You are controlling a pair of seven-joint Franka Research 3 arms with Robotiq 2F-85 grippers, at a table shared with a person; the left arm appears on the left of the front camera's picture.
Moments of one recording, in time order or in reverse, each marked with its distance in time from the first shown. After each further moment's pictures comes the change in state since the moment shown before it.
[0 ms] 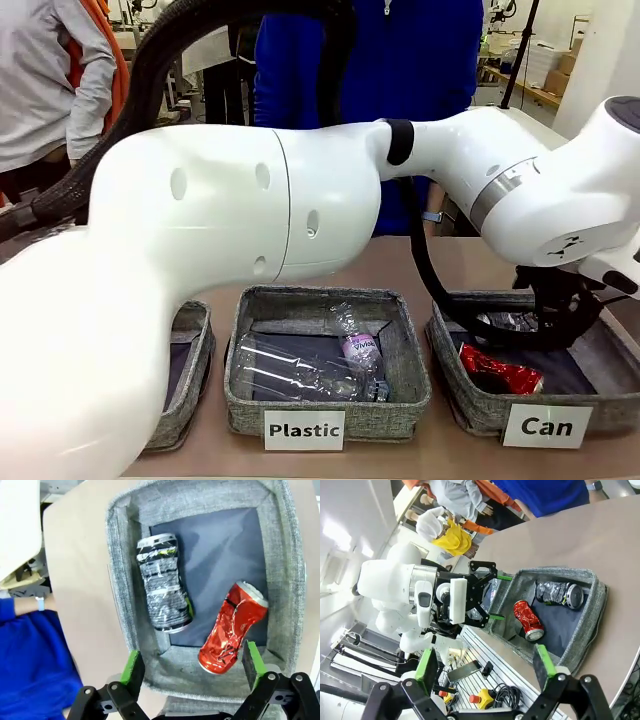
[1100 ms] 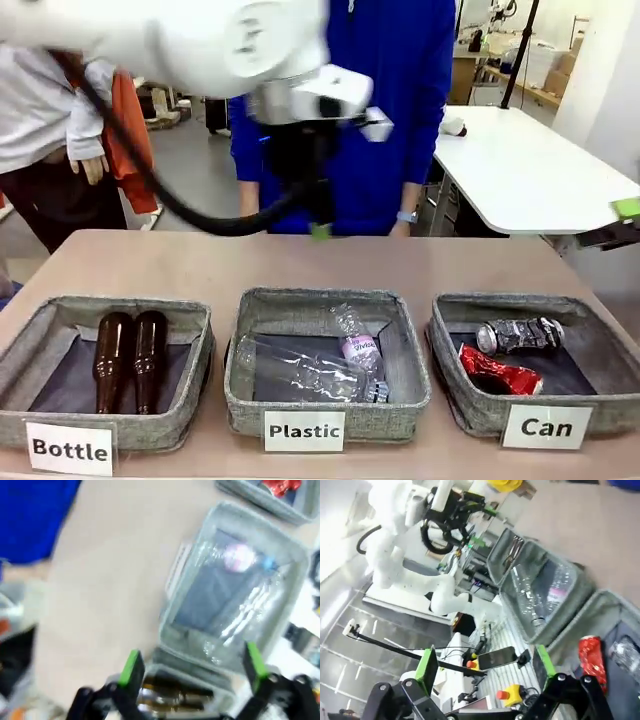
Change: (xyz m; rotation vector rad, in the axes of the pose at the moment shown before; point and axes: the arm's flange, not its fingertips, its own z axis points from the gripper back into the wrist) left arm -0.368 0.099 0.145 -0.196 0.010 0.608; right arm 0.085 0.033 -0.255 0.267 0.414 0.029
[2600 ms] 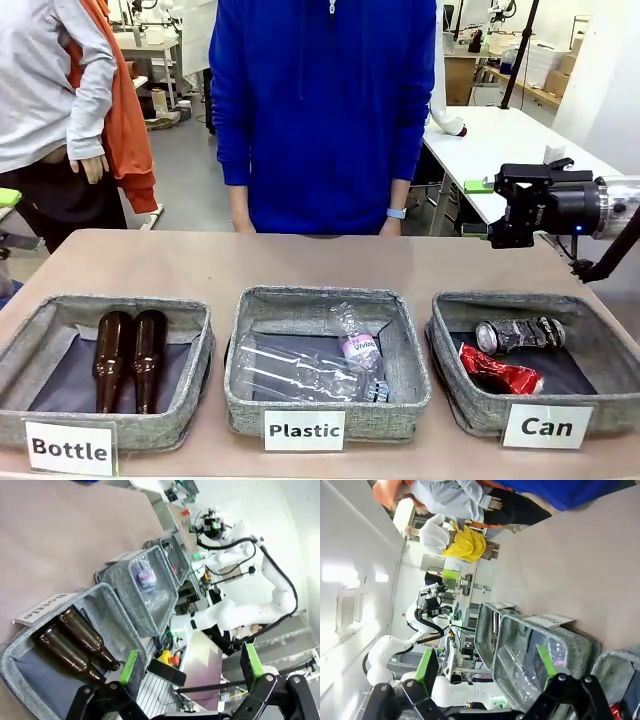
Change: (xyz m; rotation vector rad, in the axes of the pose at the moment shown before) left arm -0.416 0.186 -0.008 -0.965 -0.717 0.686; right arm 0.040 -0.038 -0.102 -0.137 -0.401 -0.305
